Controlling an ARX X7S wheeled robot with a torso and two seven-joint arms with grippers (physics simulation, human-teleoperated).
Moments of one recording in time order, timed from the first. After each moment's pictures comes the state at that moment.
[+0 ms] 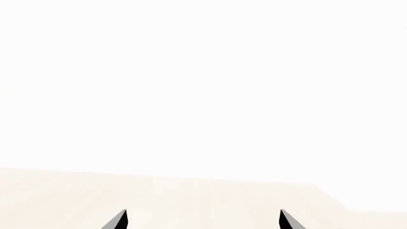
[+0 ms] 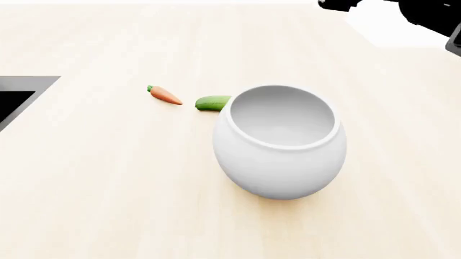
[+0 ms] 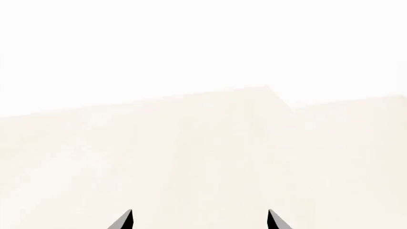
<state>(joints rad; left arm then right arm) -2.02 -0.76 0.84 0.24 -1.98 -0.73 -1.30 1.72 0.64 -0.59 -0.13 2.15 0.90 1.50</state>
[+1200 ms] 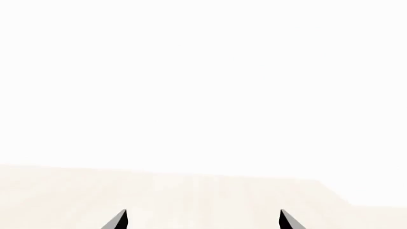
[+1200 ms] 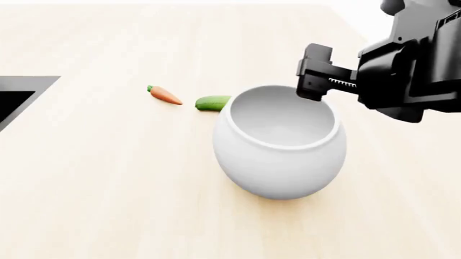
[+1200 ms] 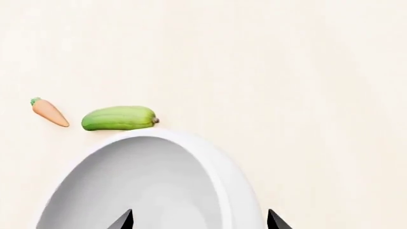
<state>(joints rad) -2.00 -0.76 0.84 0.24 -1.98 -0.73 -1.31 1.79 0.81 -1.14 -0.05 2.65 0.62 1.41</state>
